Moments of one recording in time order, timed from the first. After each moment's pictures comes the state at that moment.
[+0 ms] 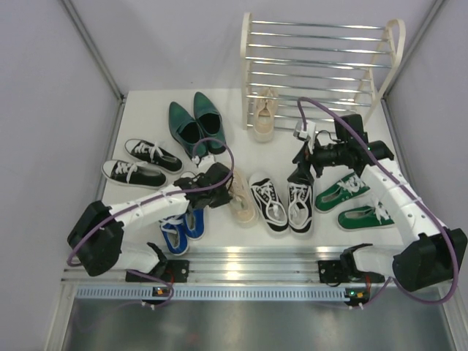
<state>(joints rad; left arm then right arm) -0.81 1.36 0.79 -0.42 -0.26 -1.06 0.28 1.23 1.12 -0.76 -0.84 -0.61</state>
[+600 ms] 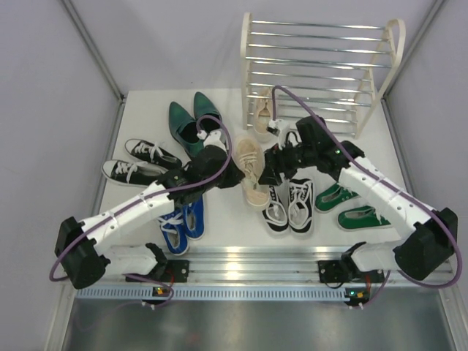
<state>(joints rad) -0.84 1.20 0.96 -0.36 -0.17 -0.83 0.55 1.31 1.17 -0.61 -0.63 0.02</state>
